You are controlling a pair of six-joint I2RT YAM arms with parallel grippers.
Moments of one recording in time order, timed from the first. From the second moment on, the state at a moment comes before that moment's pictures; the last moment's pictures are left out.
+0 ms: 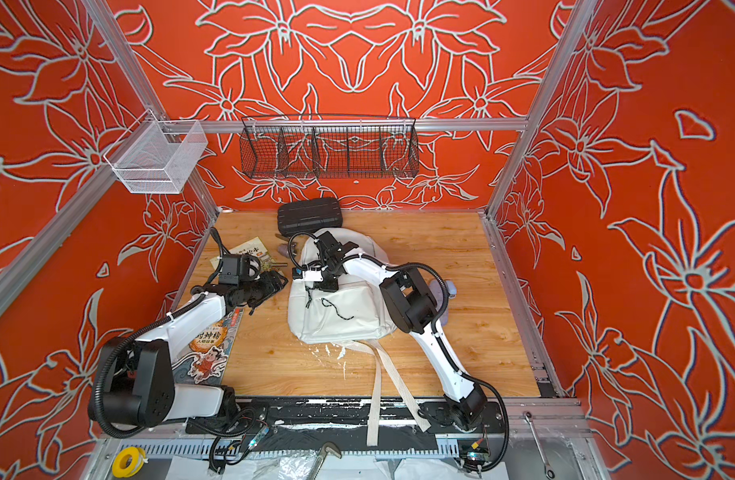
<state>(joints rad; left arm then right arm) -0.03 1.37 0.77 -0.28 0.29 -0.62 0.70 2.41 1.99 -0.68 -0.38 -0.92</state>
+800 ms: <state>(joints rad) -0.06 1.58 0.75 -0.15 0.39 -0.57 0.70 2.31 2.04 -0.61 -0.41 -0.58</state>
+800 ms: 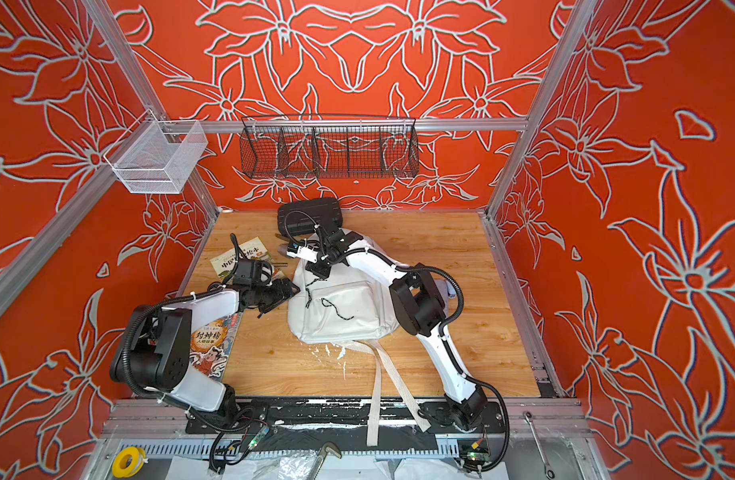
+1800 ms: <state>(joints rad) -0.07 1.62 0.79 -0.21 0.41 -0.52 0.67 2.56 2.26 -0.81 -0.43 -1.02</state>
